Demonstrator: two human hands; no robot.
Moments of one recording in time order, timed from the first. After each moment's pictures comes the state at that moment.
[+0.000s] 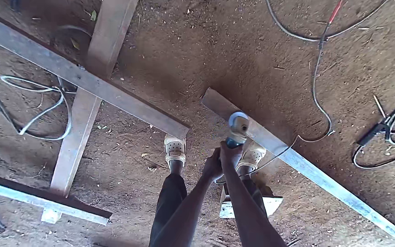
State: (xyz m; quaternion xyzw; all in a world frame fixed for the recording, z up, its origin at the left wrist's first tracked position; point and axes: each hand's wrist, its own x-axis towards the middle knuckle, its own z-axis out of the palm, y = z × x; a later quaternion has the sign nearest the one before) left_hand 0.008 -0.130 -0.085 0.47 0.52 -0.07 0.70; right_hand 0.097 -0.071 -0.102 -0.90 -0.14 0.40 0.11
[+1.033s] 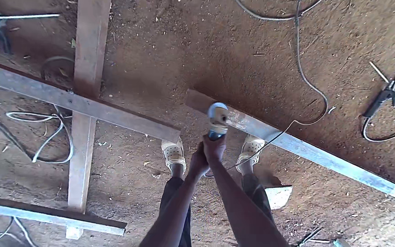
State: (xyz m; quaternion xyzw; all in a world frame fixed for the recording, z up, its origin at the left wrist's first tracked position) left_hand 0.029 -0.046 0.000 0.40 0.69 -0.36 0.49; right_hand 0.062 -0.049 -0.061 -0.92 -0.28 0.24 0.16
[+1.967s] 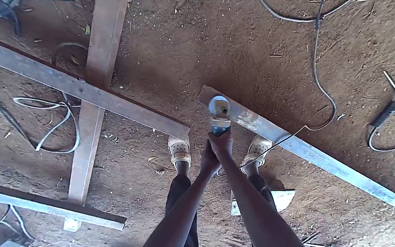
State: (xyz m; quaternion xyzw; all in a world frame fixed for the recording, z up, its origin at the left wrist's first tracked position) left_hand 0.001 -0.056 0.001 0.35 0.71 -0.30 0.52; right_hand 0.073 -0.035 -0.112 -0.86 -0.19 0.48 0.07
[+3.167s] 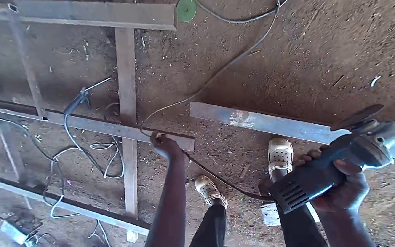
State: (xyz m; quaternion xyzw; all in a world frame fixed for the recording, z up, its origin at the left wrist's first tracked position) left_hand -0.041 0.028 -0.067 0.30 0.84 0.34 0.31; right_hand 0.295 -0.178 0.047 -0.46 0.12 0.54 0.69
